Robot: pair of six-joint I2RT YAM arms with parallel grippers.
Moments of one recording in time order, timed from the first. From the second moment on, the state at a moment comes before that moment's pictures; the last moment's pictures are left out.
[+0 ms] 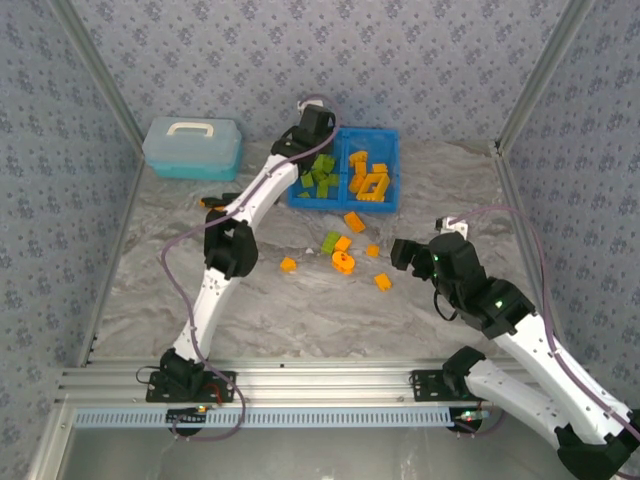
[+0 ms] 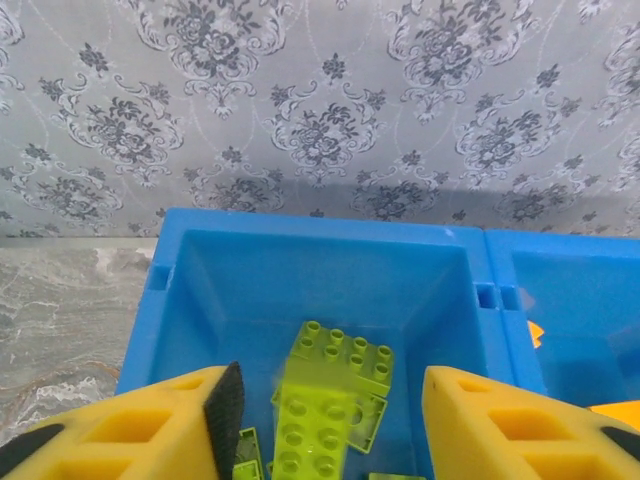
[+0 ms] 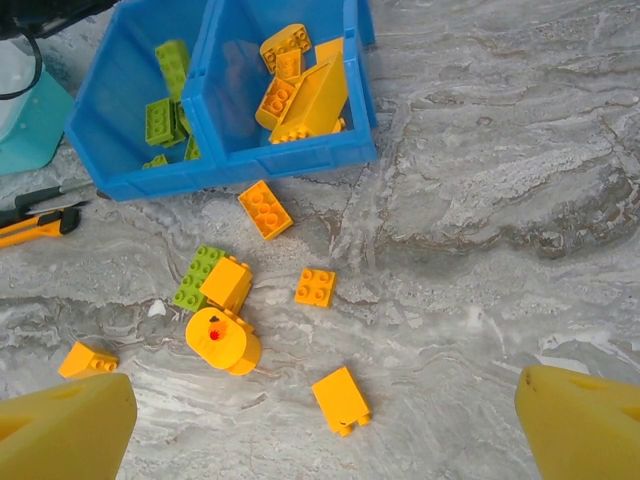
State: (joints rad) left arm -0.55 2.55 2.58 -0.58 -0.34 -0.35; right arm 0.63 0.73 0.85 -0.76 0.36 0.62
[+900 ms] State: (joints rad) left arm -0.72 1.84 1.46 -0.61 -0.06 -0.41; right arm 0.63 0.81 0.85 -0.70 0.34 0.62
